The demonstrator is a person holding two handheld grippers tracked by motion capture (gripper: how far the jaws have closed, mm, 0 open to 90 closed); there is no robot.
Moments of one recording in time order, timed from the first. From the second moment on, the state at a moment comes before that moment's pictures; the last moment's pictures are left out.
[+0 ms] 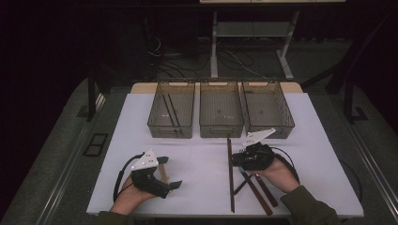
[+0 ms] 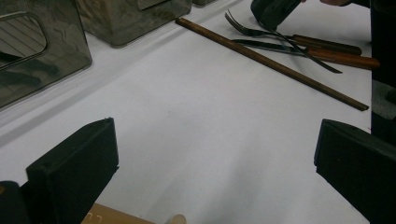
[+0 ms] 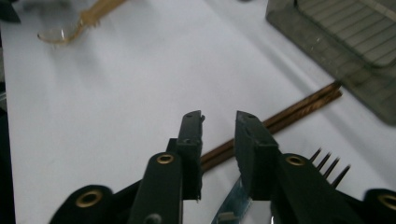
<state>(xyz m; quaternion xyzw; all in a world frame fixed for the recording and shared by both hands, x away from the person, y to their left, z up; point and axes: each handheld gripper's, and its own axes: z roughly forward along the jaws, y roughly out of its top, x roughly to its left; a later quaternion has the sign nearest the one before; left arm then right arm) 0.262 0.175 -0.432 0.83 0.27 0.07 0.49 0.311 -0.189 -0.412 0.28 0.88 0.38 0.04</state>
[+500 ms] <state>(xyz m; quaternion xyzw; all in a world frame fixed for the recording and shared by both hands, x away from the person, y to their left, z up) 0.262 0.174 -0.433 0.83 0.27 0.08 0.49 0.337 -0.193 -0.426 0.32 0.88 0.35 0.07</state>
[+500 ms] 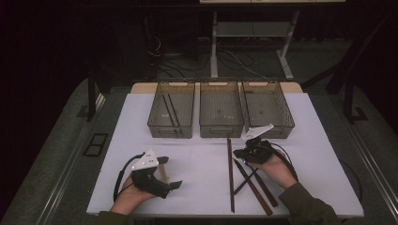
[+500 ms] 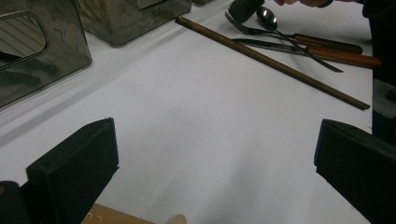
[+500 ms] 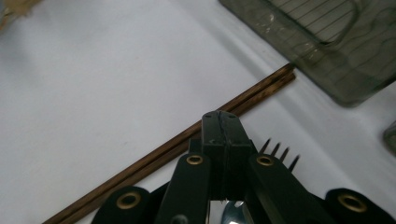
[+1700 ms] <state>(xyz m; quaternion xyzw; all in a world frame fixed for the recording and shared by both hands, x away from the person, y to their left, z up) 0.263 0.174 -0.433 0.83 0.27 0.07 0.49 0.371 -0.170 -0.442 0.37 0.87 0.32 0.09</state>
